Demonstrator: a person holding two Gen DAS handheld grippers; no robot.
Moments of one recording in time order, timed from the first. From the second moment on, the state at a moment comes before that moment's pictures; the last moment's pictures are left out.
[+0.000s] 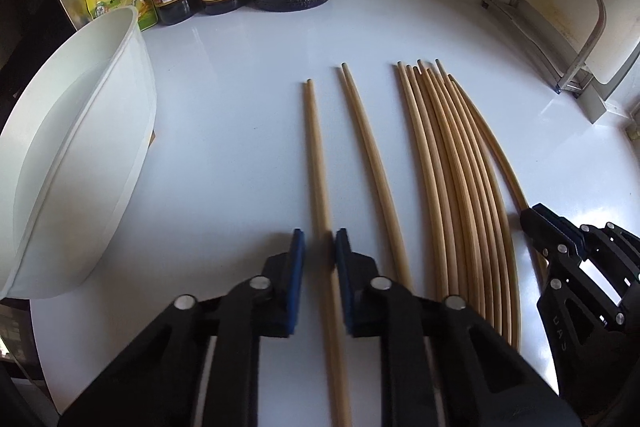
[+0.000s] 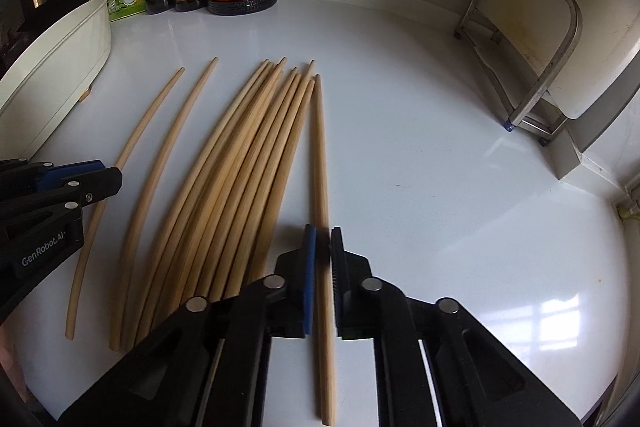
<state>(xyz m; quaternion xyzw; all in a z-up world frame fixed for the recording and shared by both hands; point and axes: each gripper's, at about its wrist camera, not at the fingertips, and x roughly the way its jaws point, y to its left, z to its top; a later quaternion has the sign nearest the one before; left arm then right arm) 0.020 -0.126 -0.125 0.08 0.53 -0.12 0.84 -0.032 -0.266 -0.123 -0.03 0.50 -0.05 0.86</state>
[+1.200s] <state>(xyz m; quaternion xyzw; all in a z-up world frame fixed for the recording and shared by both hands) 0.066 0.048 0.013 0.04 0.45 -0.08 0.89 0.040 -0.124 0.005 0.10 0.44 0.08 0.89</state>
